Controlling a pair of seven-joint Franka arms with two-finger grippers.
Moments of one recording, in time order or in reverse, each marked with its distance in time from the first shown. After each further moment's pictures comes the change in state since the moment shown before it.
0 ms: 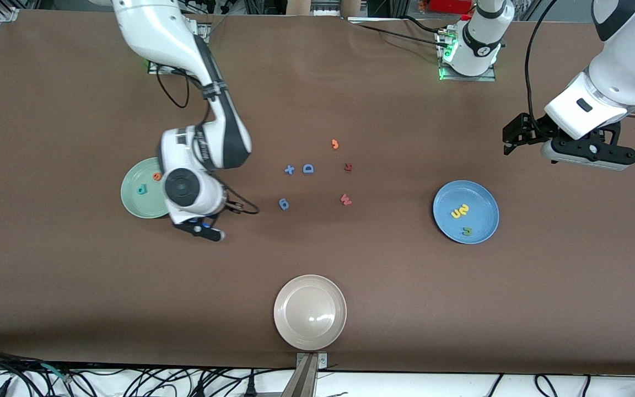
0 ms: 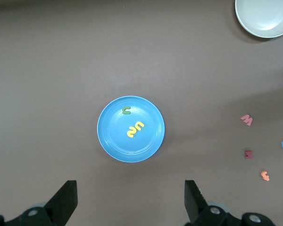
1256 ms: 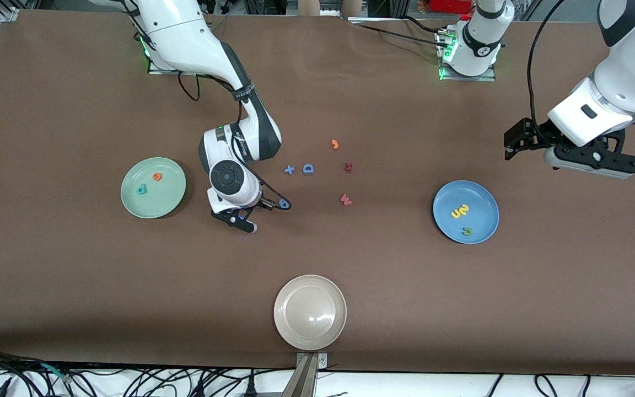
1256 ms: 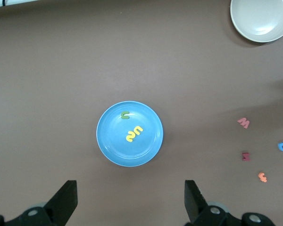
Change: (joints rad) left arm 0.011 0.029 -0.007 0.045 0.000 -0.013 0.013; right arm 0.004 0.091 0.212 -0.052 0.000 0.278 0.278
